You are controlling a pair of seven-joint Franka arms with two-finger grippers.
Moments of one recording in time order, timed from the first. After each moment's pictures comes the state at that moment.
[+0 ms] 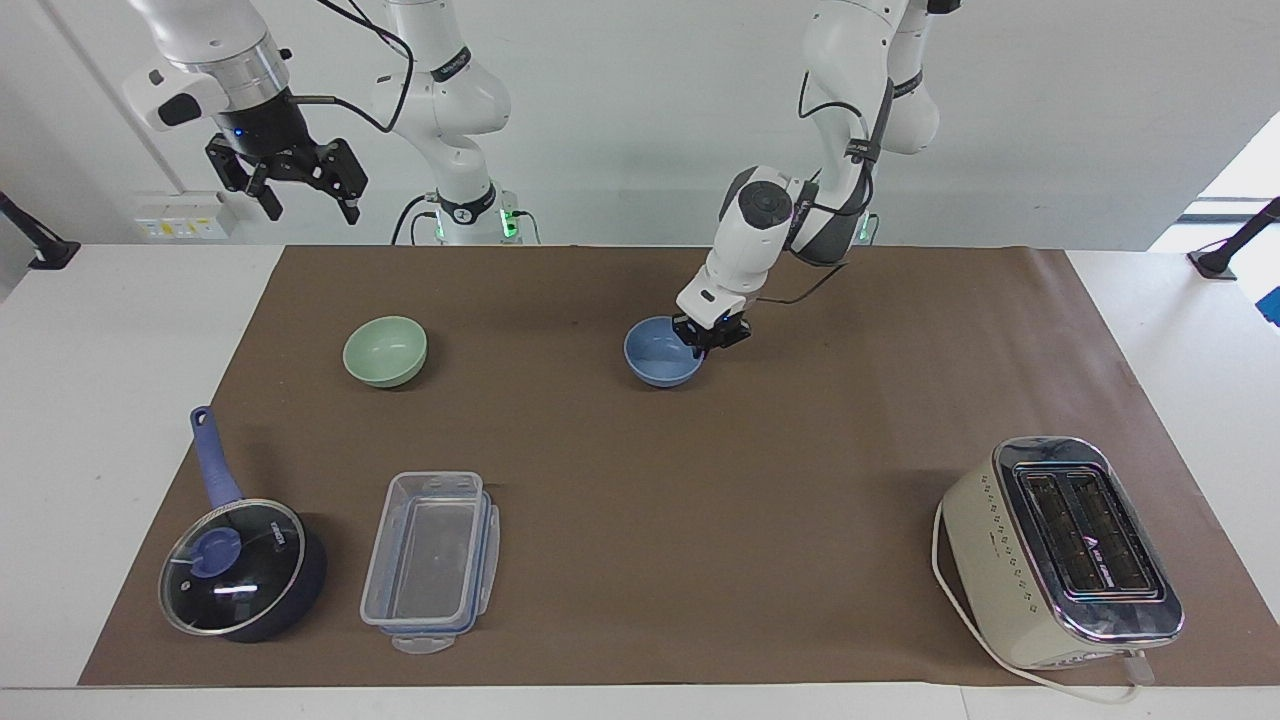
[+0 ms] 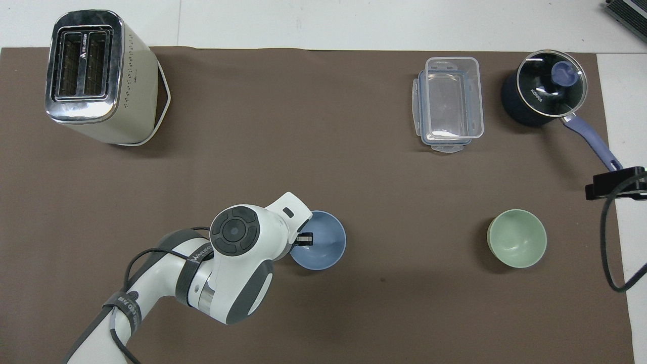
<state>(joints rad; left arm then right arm) -0.72 0.13 0.04 -2.21 -0.24 2.38 -0.45 -0.02 -0.10 -0.02 -1.56 0.00 1.44 0.05</state>
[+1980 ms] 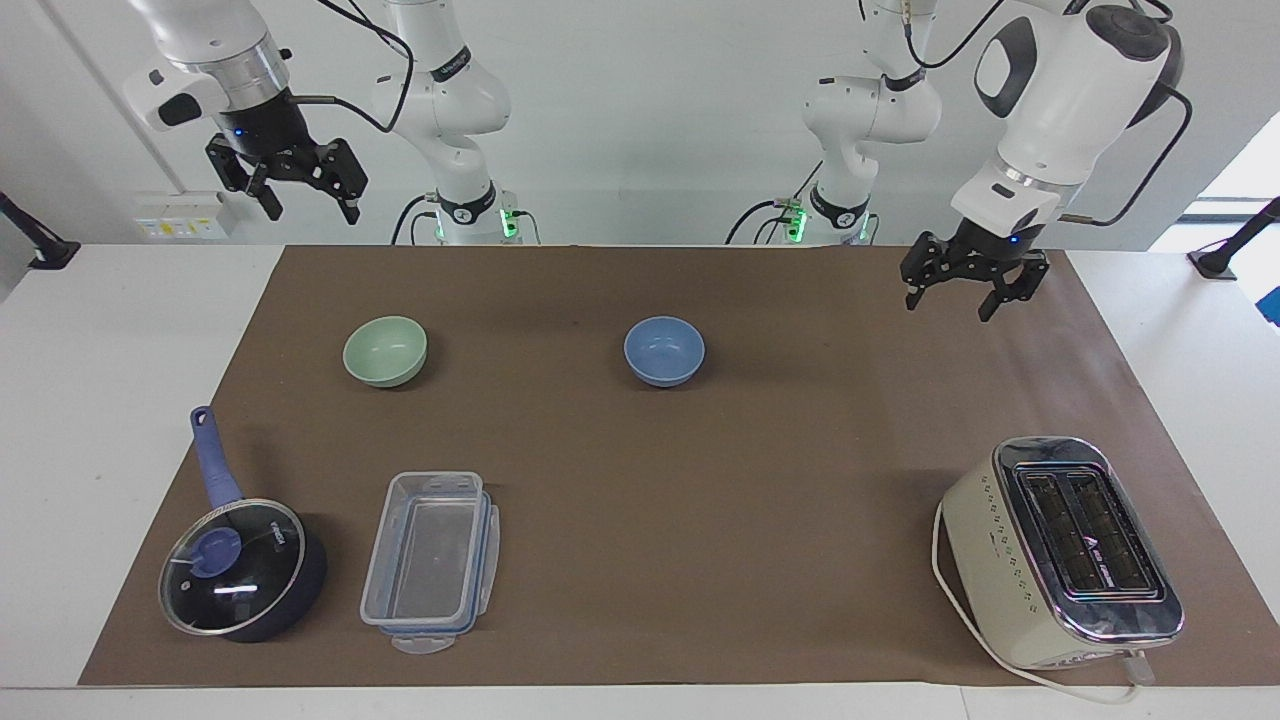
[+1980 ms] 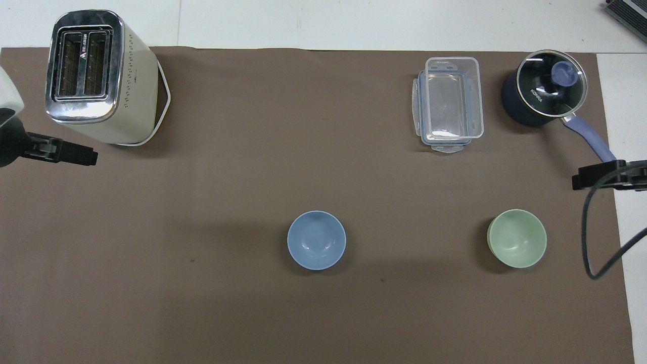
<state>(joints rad) -0.14 0.00 0.08 -1.62 -0.06 1.69 0.19 -0.01 -0.09 -0.02 -1.65 0.00 1.57 -0.02</state>
